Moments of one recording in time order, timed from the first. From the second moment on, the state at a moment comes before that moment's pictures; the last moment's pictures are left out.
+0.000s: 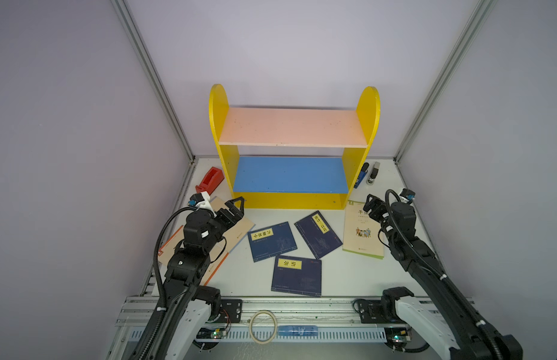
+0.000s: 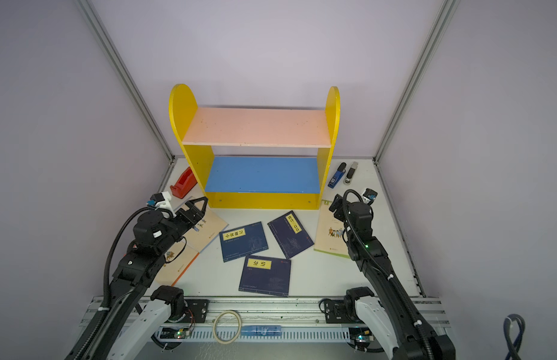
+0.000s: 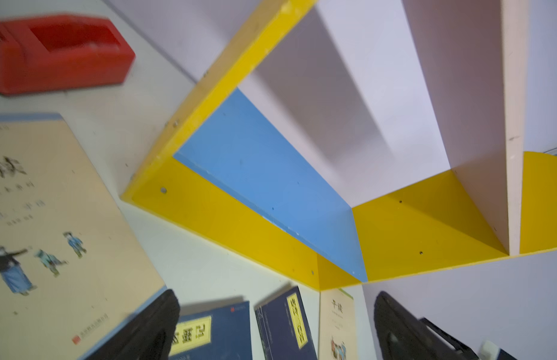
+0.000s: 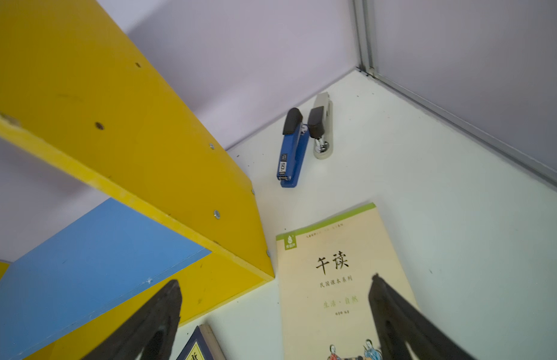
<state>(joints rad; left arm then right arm) -0.24 0.66 0.64 -0.24 0.13 -0.91 0.10 0.89 0.62 -0.19 0.20 0.64</state>
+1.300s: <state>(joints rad) -0.85 1.53 0.87 -0.02 0.26 -1.03 -0.21 1.26 0.46 -0.23 -0.14 0.80</state>
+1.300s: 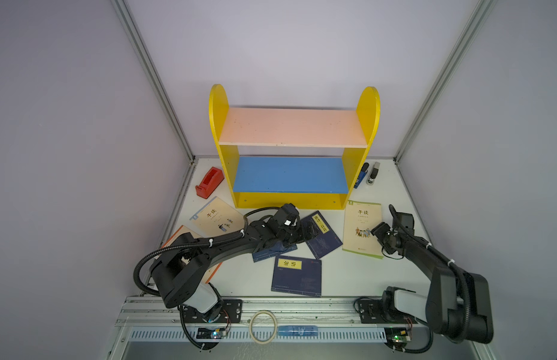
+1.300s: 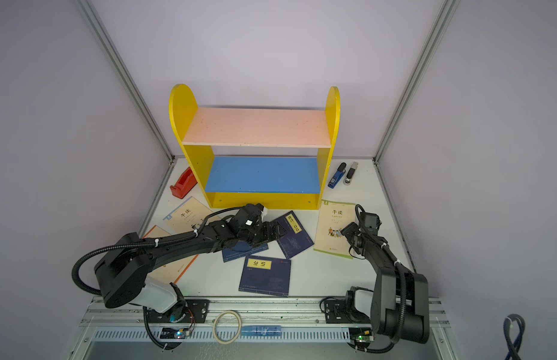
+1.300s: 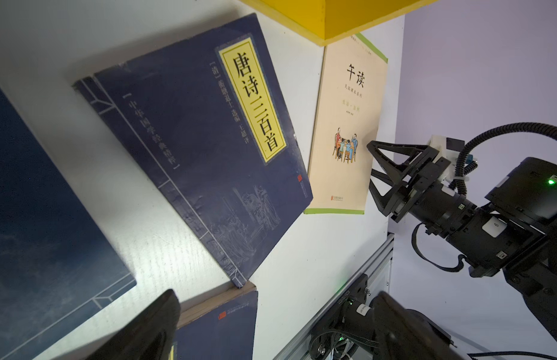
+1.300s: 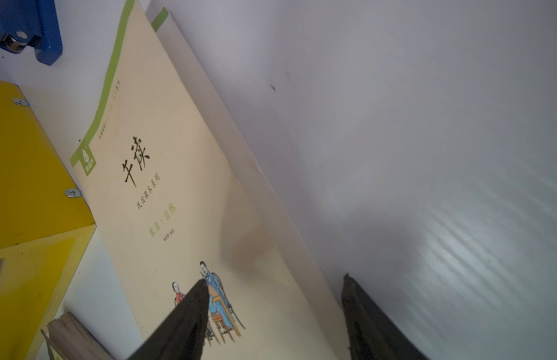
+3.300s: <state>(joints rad) -0.89 2.32 1.64 0.03 0.55 -0.82 -0.21 1.27 0.35 0.03 -0.13 0.87</state>
